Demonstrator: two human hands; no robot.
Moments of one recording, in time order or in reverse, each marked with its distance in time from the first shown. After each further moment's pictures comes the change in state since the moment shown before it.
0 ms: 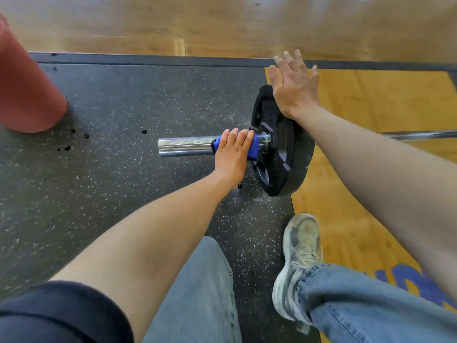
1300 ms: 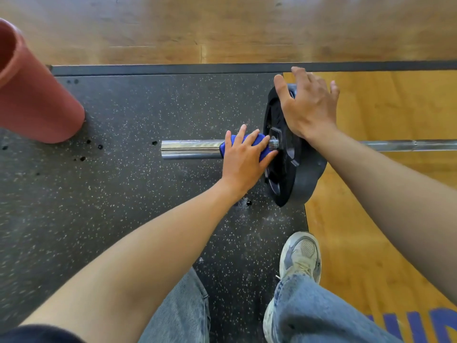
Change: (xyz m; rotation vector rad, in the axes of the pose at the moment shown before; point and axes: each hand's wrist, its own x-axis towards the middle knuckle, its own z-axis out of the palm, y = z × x) left_hand 0.041 0.004 0.000 -0.210 0.226 -0.099; right_hand 0.013 0.009 0.015 0.099 0.119 0.037
